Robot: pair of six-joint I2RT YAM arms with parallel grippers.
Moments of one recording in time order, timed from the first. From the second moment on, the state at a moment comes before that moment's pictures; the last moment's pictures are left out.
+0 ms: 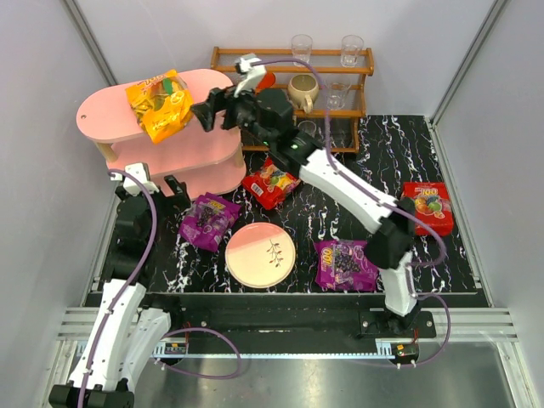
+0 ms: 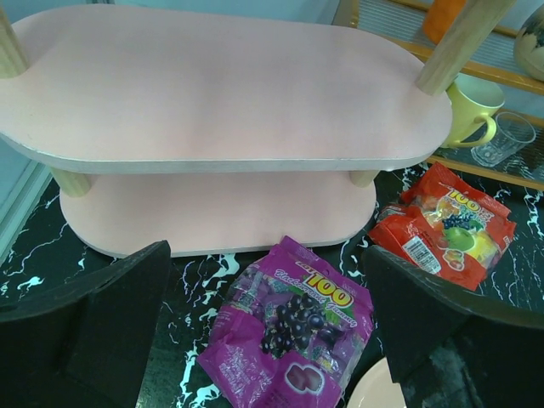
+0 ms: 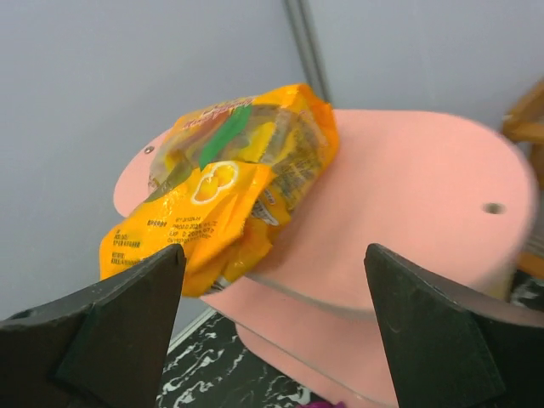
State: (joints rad) left arm -0.11 0.62 0.65 -0.20 -0.17 -0.24; right arm 0.85 2.12 2.24 0.04 -0.03 0.35
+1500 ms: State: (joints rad) left arm -0.11 0.62 0.65 -0.31 -0.10 -0.35; right arm 0.45 2.04 1.13 0.39 -0.14 1.04
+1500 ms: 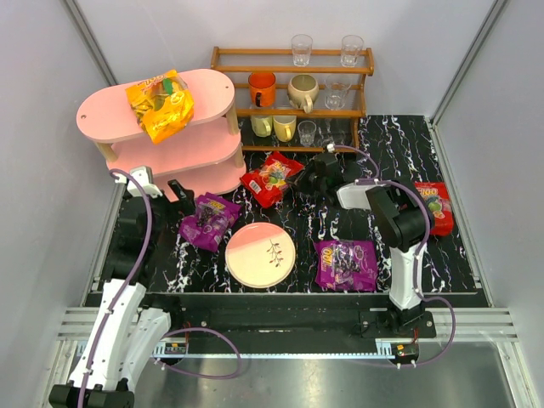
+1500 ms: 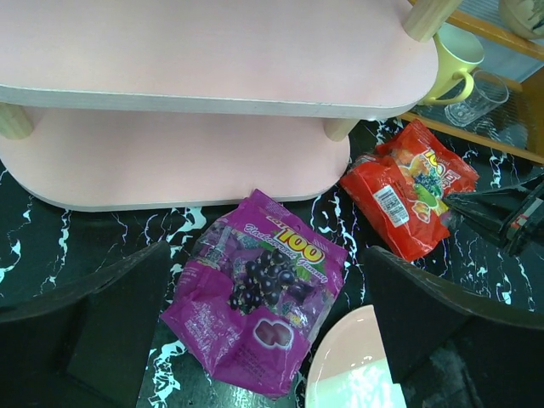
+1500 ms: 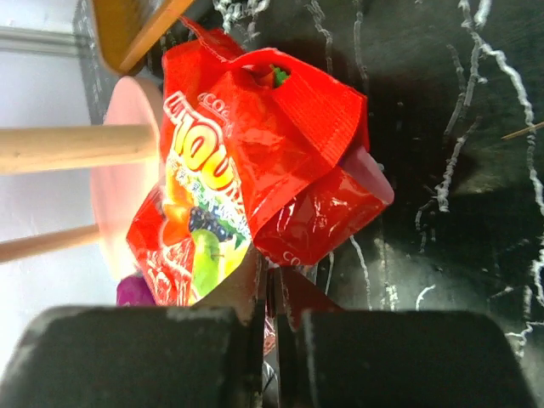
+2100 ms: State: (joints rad) left arm -0.11 0.62 0.66 -0.33 -0.06 -0.34; right arm 0.45 1.38 1.04 -0.32 -0.11 0.70
